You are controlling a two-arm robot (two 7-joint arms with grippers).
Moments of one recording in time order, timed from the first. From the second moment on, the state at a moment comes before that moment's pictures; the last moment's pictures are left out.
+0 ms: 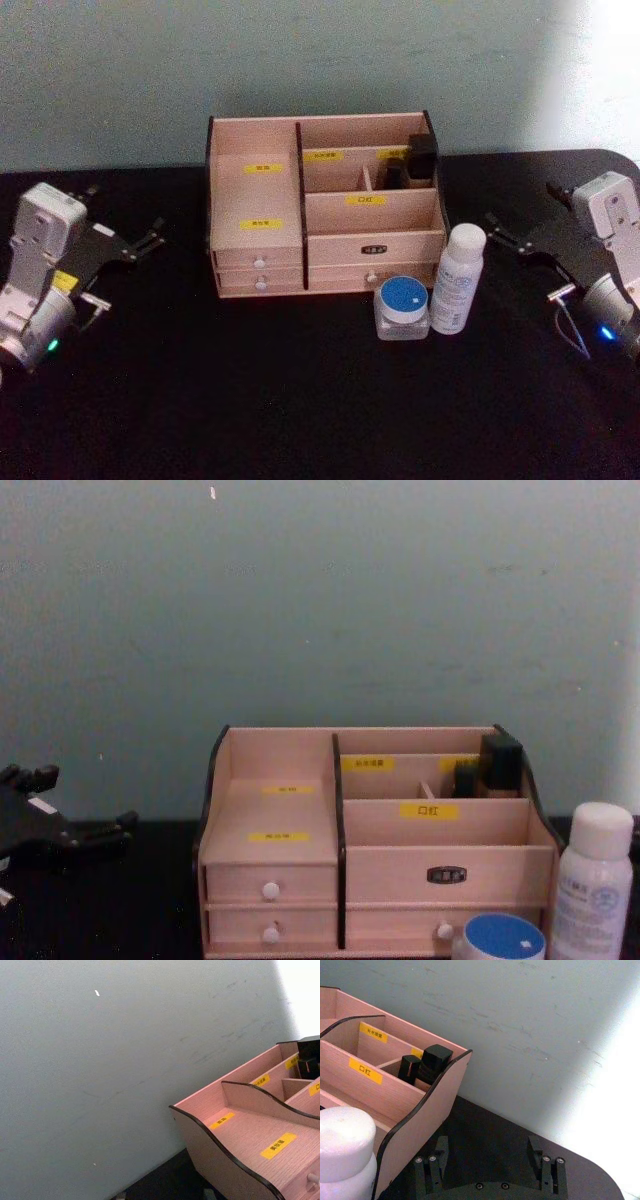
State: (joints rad) left arm -0.20 0.60 0.45 -1.41 -0.25 -0.12 0.03; right arm 0.20 0.60 -0.45 -1.41 0.25 -0.12 -0.03
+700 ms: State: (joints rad) left arm -0.20 0.60 0.45 -1.41 -0.25 -0.12 0.03; right arm 0.20 0.60 -0.45 -1.41 0.25 -0.12 -0.03
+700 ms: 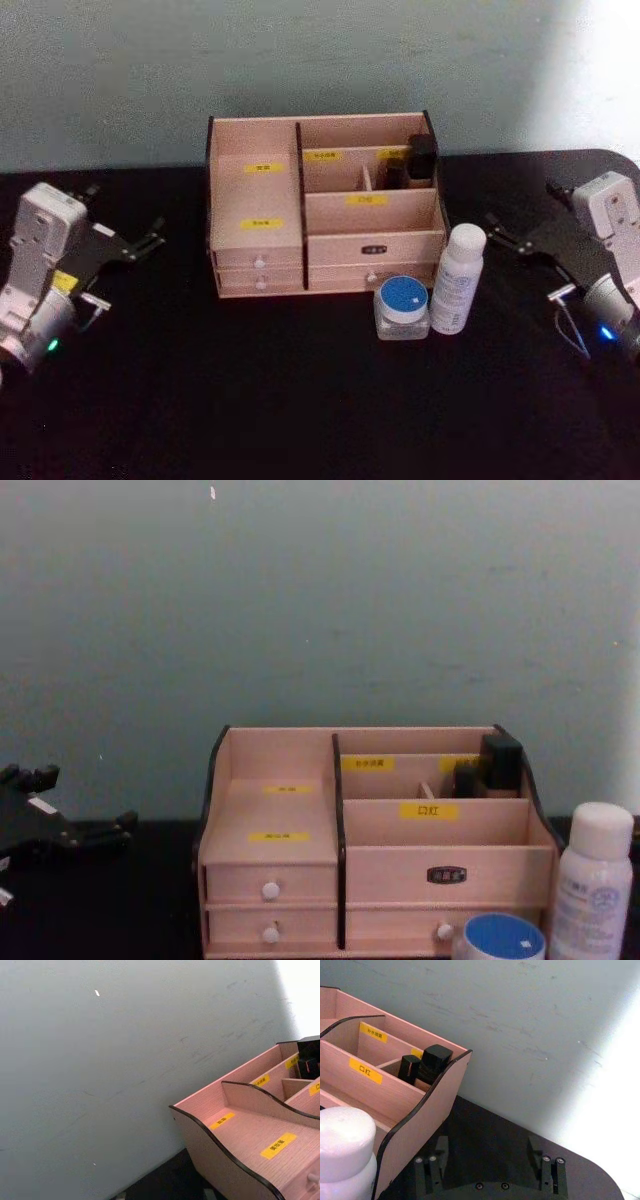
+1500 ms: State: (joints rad) left arm -0.20 0.60 0.45 -1.41 -0.25 -0.12 0.03; right arm 0.20 0.60 -0.45 -1.41 0.25 -0.12 -0.03
